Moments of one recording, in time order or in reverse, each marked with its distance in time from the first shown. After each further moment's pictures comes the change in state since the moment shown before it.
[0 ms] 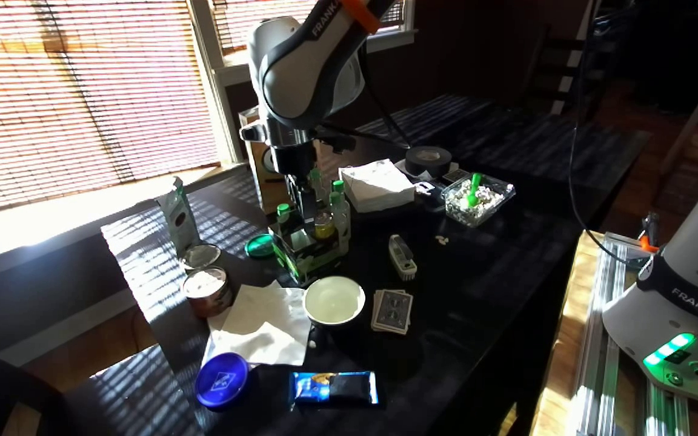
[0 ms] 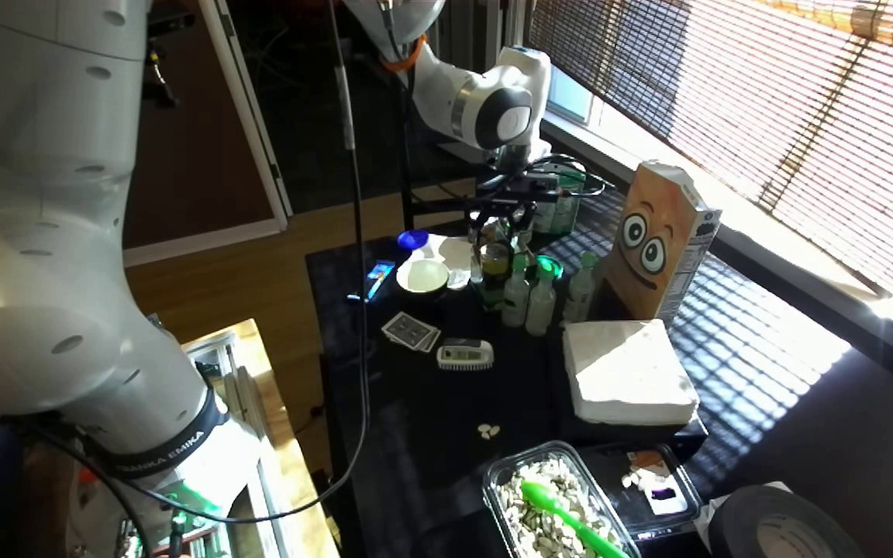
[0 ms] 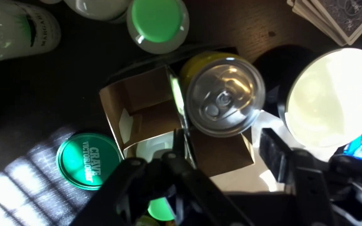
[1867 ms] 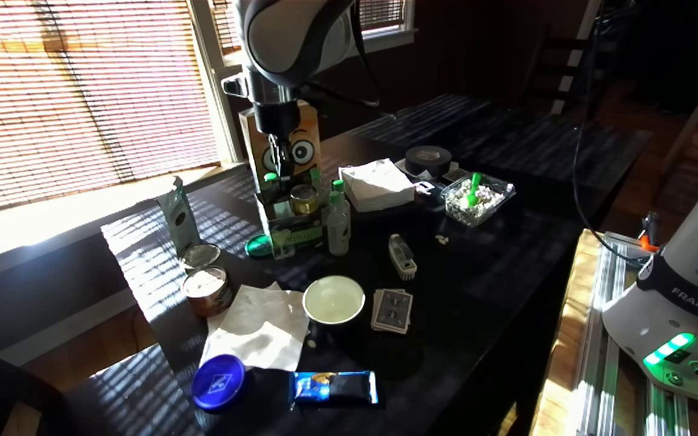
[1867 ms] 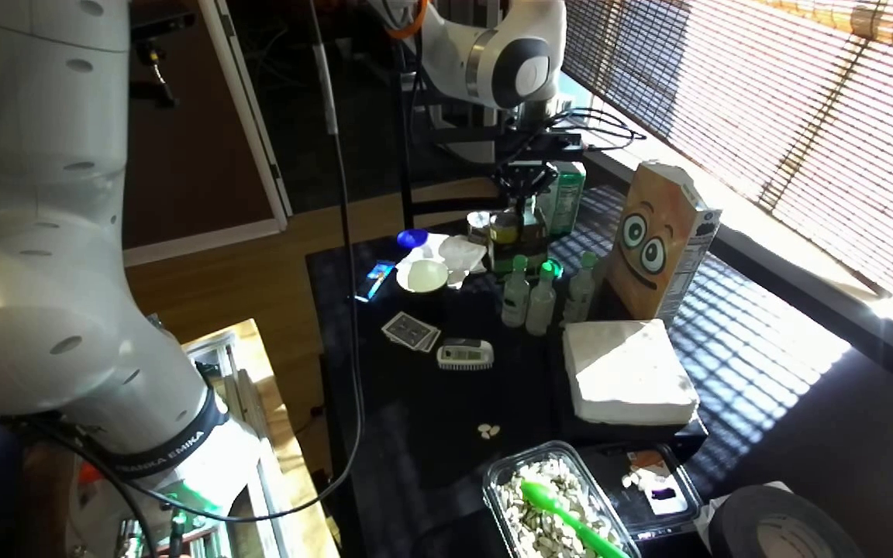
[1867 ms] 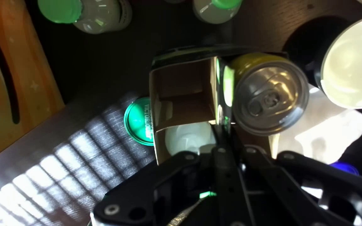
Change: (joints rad) arm -0.007 -0.046 -0.007 0.091 -0.047 -0.018 0.058
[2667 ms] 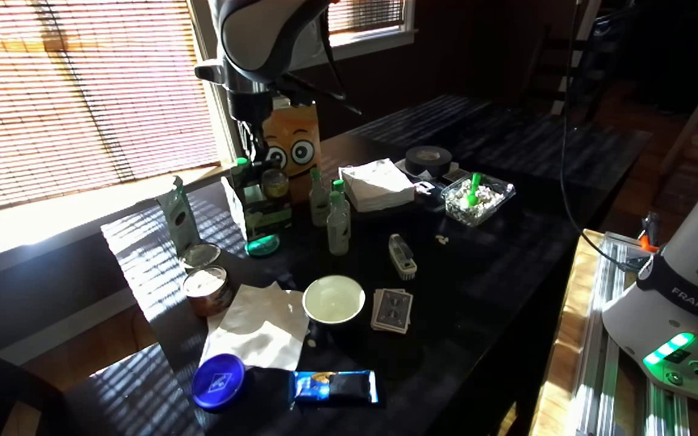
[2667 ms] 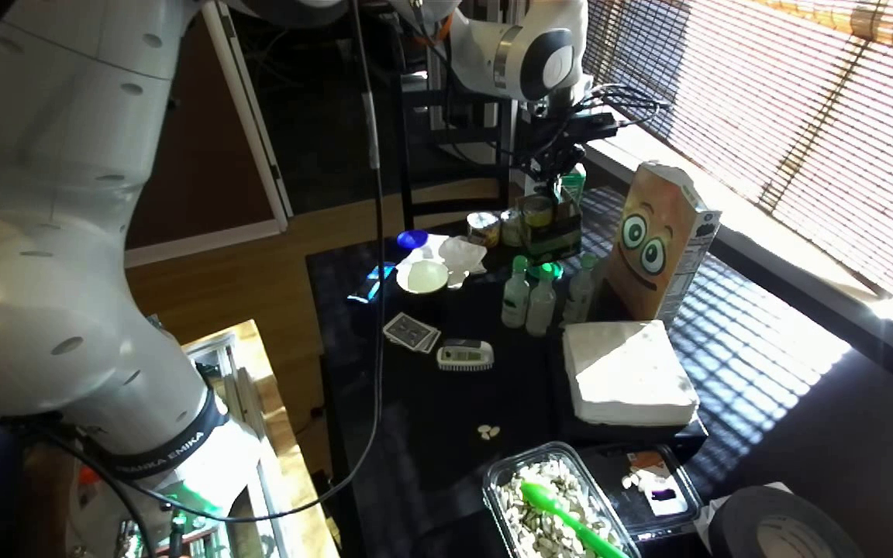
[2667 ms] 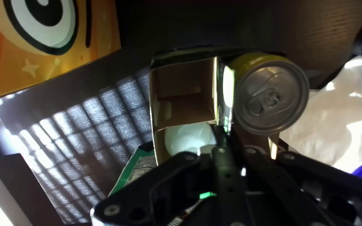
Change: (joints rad) arm 0.003 0.147 0.001 0.251 -0.050 0.008 -0.150
